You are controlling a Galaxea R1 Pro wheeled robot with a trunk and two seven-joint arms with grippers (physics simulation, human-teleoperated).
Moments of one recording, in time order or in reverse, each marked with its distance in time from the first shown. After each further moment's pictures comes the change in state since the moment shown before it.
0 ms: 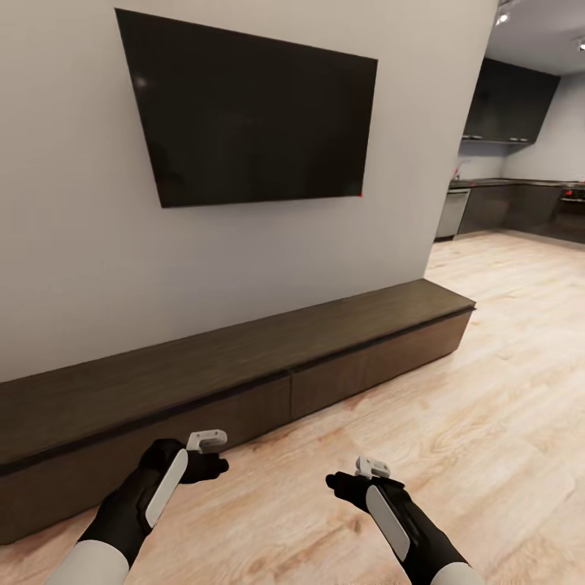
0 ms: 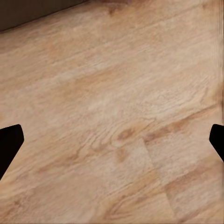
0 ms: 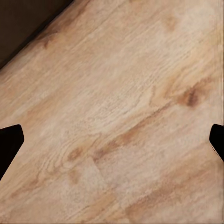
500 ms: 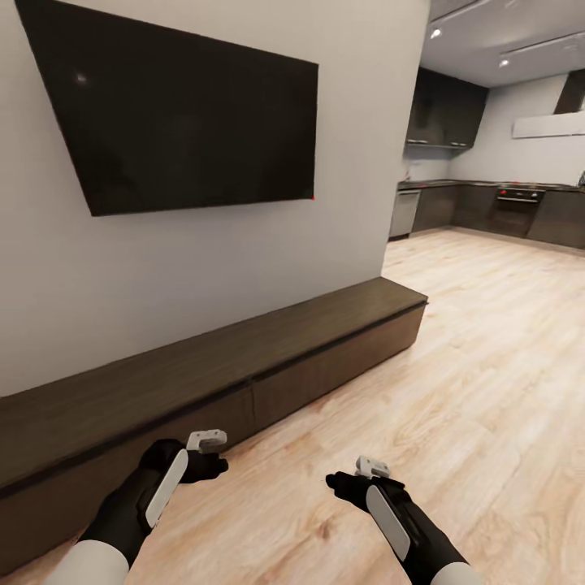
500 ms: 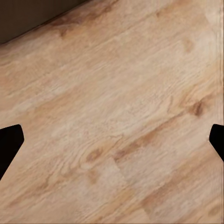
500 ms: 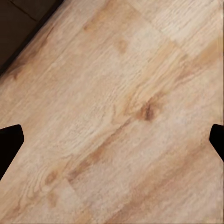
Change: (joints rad) left arm 0.000 0.000 -0.003 0.000 -0.003 -0.005 0.002; right arm 0.000 -0.001 0.000 0.000 -0.008 0.000 -0.001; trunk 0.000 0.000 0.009
